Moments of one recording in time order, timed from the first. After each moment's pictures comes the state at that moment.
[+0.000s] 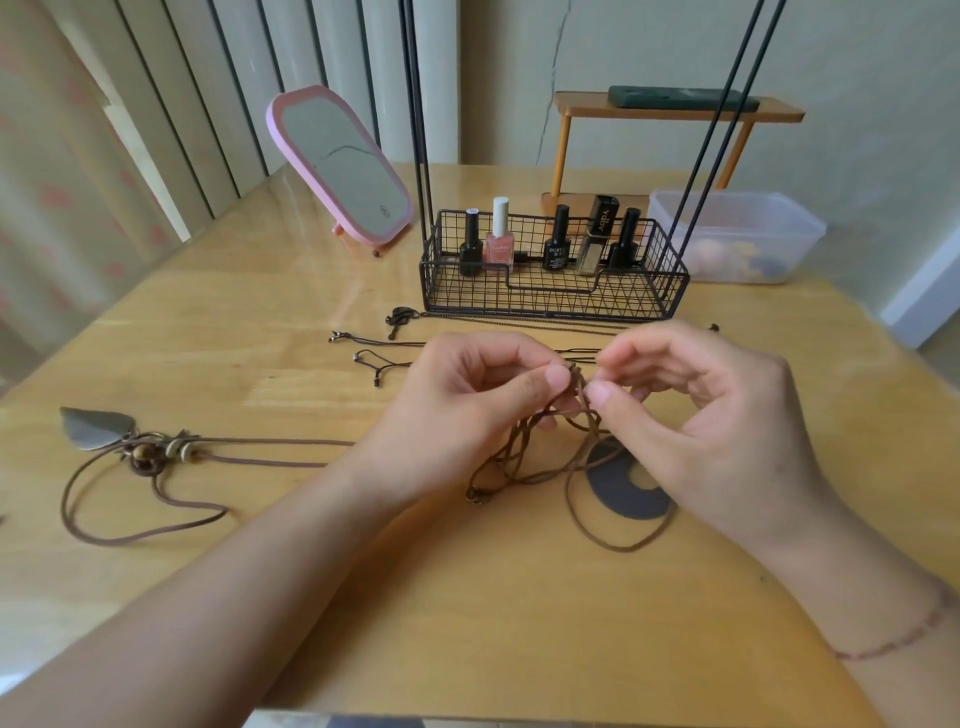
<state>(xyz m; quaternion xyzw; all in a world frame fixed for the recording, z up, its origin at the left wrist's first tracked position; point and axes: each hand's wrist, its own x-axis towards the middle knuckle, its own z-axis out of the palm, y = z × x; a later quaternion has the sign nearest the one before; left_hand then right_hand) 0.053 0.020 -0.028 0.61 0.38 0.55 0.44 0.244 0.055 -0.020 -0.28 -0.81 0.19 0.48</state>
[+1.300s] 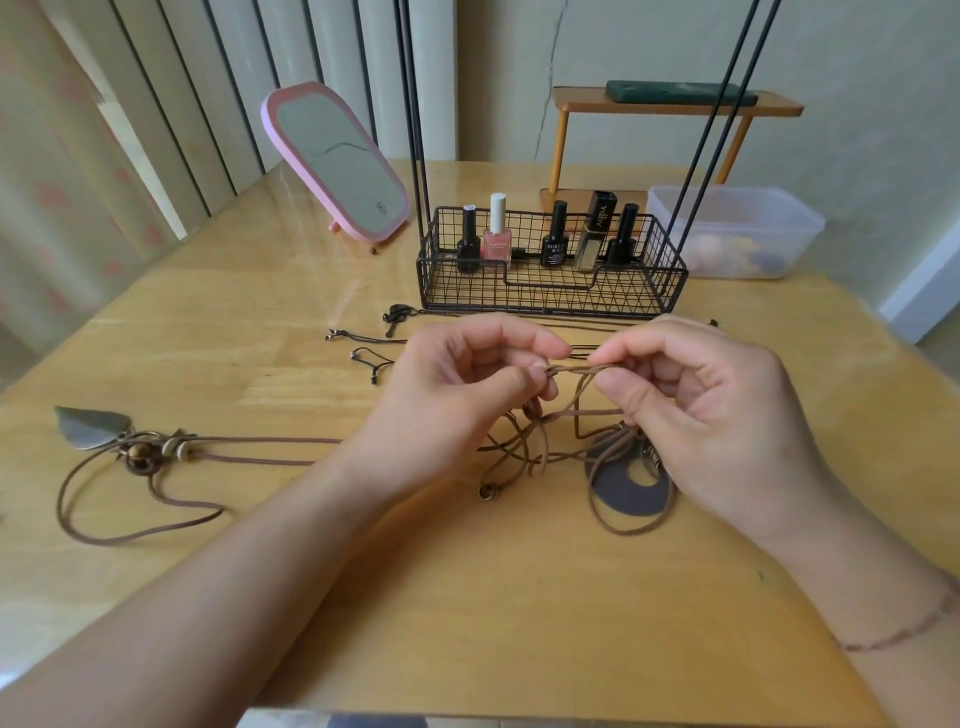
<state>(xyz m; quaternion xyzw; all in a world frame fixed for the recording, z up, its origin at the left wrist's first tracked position) 0.049 0.019 -0.027 0.60 0.39 0.56 0.41 0.247 0.062 -0.022 -0.28 -0.80 0.27 0.45</state>
